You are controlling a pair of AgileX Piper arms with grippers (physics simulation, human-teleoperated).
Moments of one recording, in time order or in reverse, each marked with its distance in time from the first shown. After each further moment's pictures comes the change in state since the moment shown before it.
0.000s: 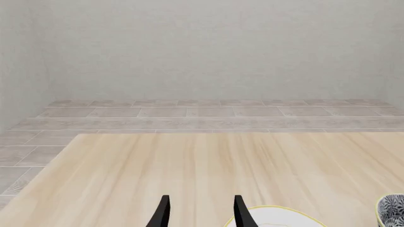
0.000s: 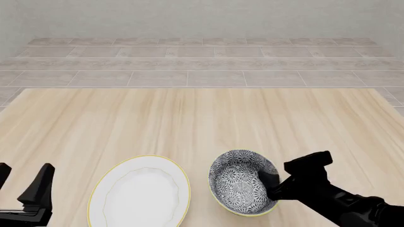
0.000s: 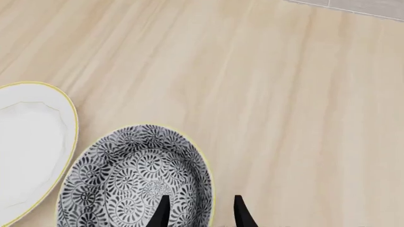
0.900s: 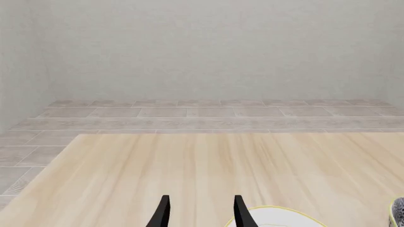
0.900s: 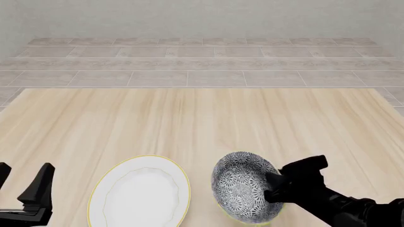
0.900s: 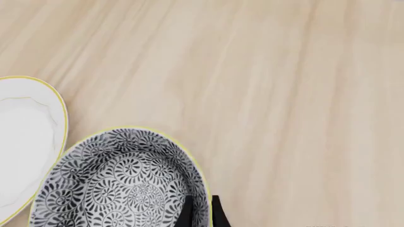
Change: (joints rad) left arm 0.002 0.005 0.000 -0.006 0.001; right arm -0.001 0.103 0.016 -0.088 0.013
